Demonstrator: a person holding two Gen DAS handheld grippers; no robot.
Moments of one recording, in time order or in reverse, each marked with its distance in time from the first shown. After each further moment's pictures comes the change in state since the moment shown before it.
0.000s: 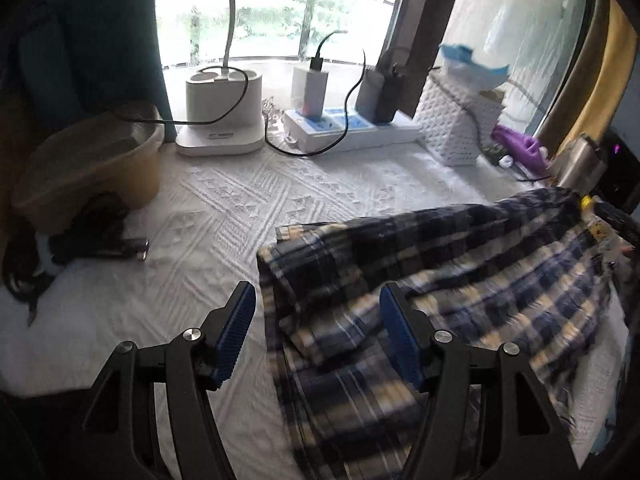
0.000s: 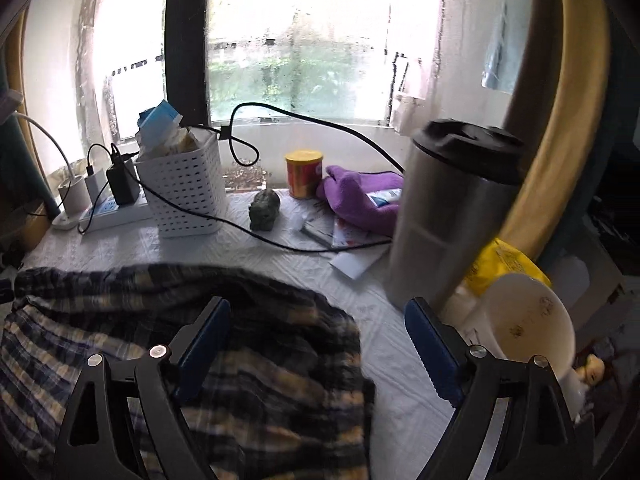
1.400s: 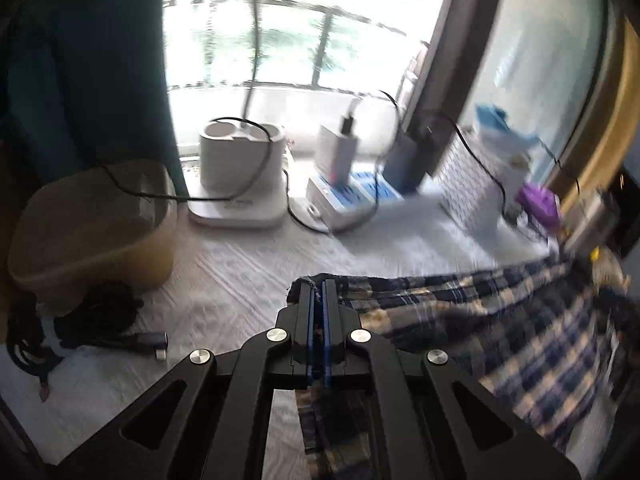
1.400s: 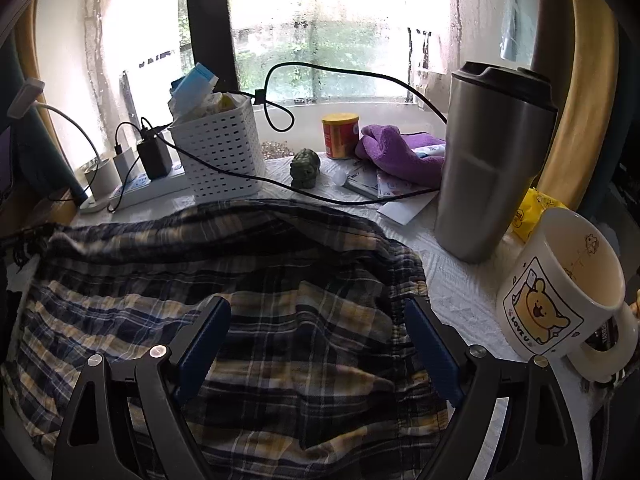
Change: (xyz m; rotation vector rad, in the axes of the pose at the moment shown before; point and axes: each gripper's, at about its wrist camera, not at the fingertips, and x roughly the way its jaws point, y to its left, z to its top) left arm 0.007 0.032 0.055 -0.077 -0.124 -0.013; right arm 0.010 0.025 -0.032 0.046 0.056 0.113
